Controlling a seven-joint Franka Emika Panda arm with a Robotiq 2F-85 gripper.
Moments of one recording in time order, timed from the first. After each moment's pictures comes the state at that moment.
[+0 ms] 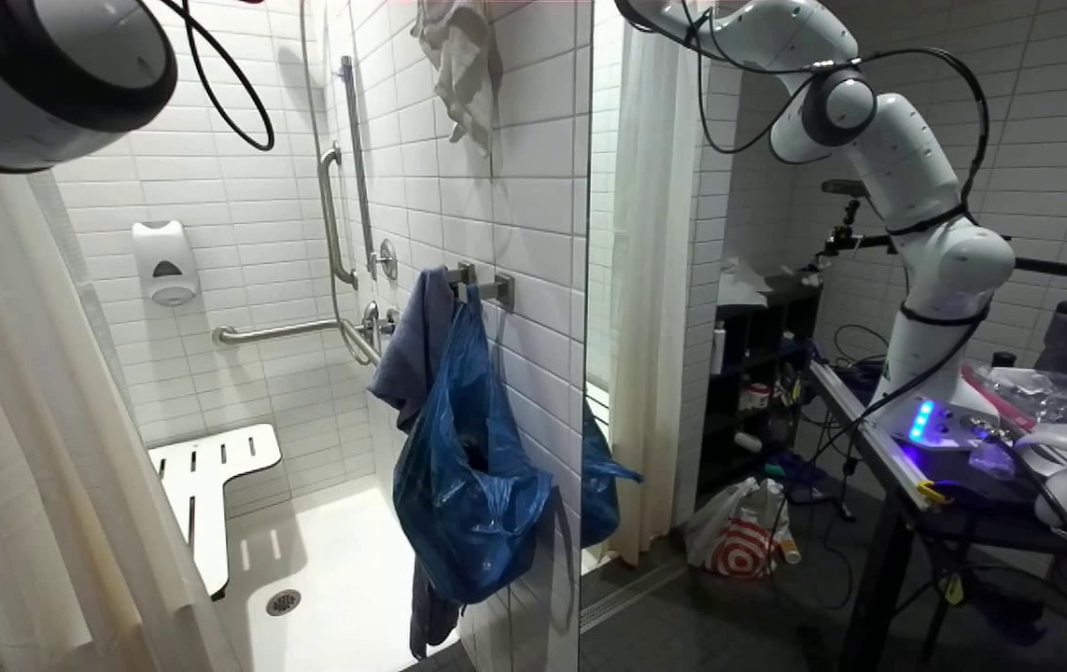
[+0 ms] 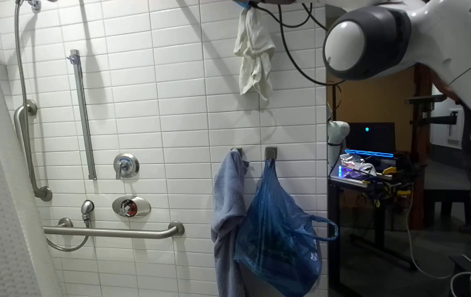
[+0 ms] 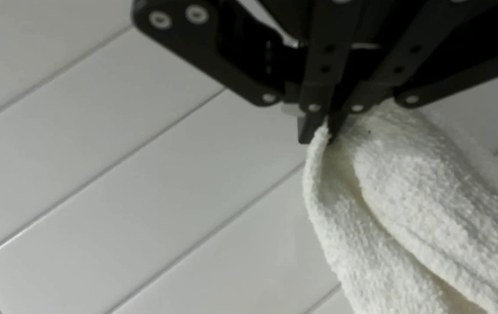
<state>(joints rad) 0.12 0.59 -0.37 -0.36 -0.58 2.11 1.31</state>
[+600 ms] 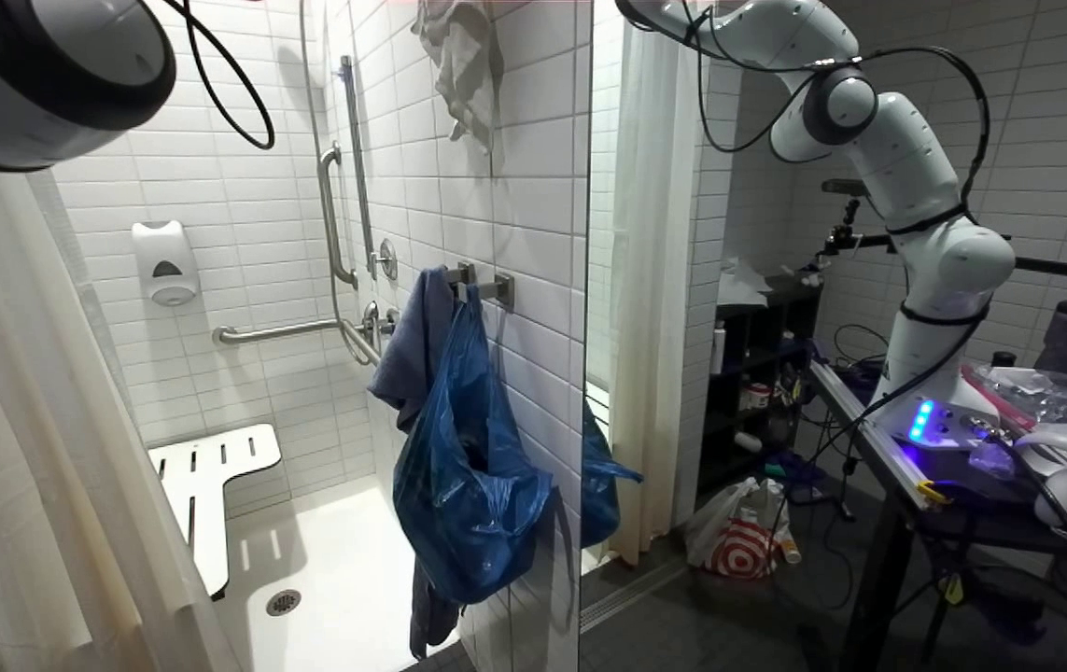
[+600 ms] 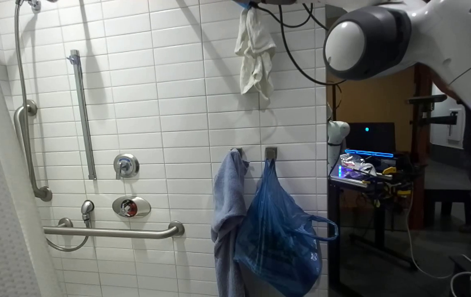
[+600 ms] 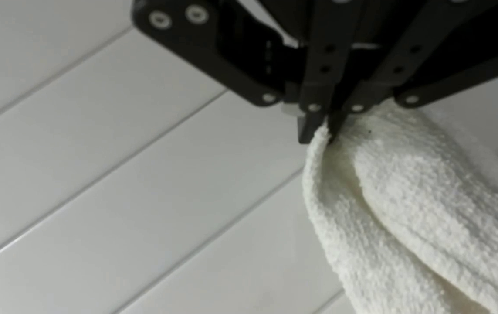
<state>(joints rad) 0.12 0.59 -0.37 -0.36 -0.58 2.12 1.31</state>
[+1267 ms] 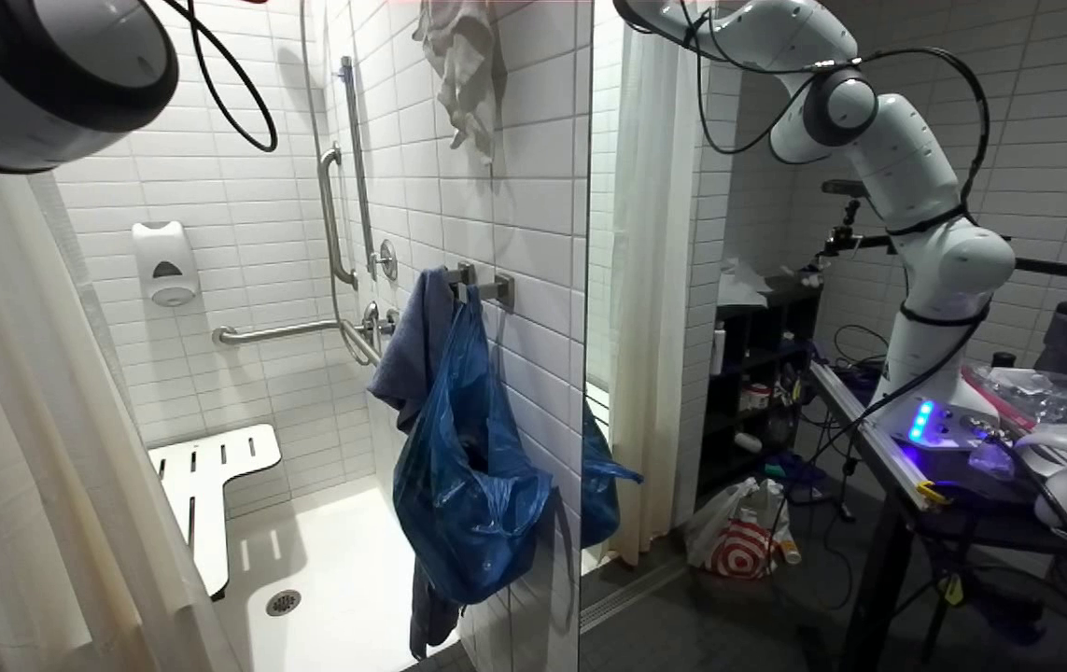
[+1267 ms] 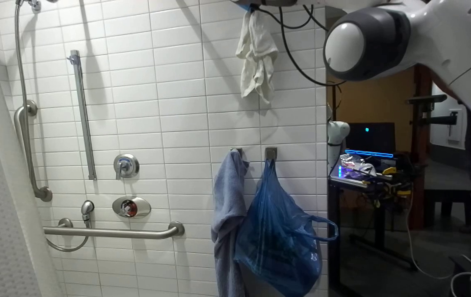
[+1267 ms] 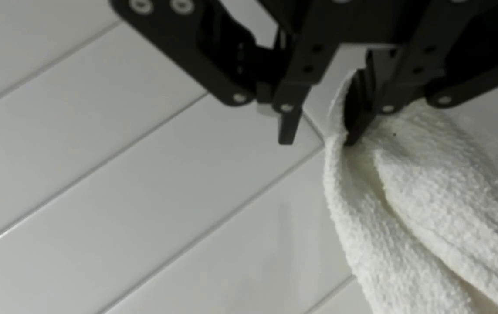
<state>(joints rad) 0.12 0.59 -0.37 -0.37 -0.58 2.11 1.31</state>
